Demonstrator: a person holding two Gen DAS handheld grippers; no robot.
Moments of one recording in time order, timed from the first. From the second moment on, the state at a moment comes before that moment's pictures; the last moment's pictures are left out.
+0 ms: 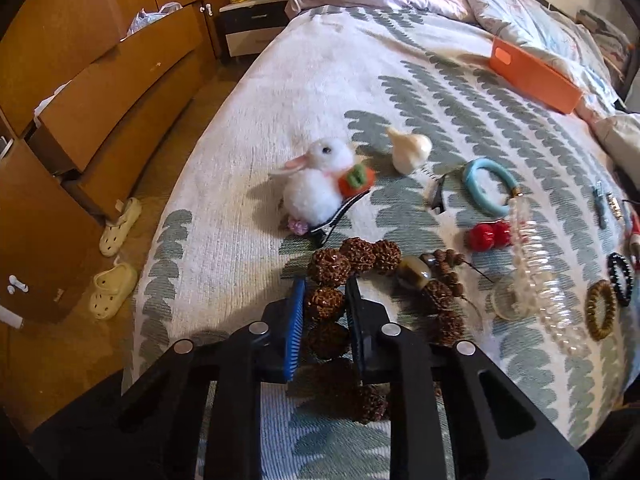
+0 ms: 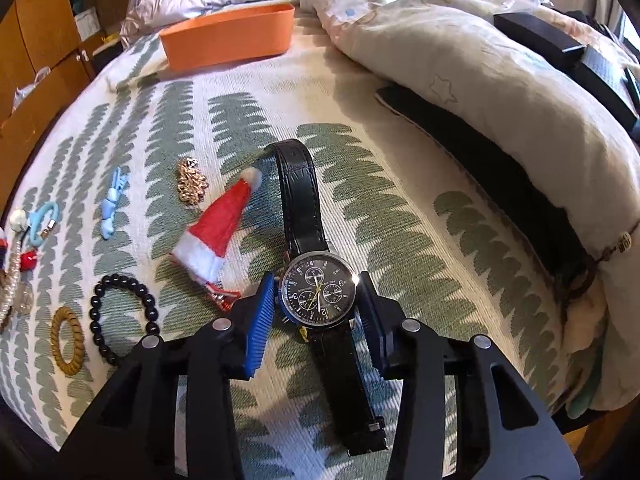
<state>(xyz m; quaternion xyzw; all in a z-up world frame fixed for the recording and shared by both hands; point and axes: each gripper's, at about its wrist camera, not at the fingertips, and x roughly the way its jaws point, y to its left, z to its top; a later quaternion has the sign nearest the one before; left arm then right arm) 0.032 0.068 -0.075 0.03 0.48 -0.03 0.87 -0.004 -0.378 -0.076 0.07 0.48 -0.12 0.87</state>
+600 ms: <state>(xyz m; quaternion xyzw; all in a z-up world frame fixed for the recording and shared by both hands) 0.005 0.051 -0.008 0.01 0.40 -0.11 0.91 -0.029 -0.351 -0.008 0.05 0.37 -0.11 0.92</state>
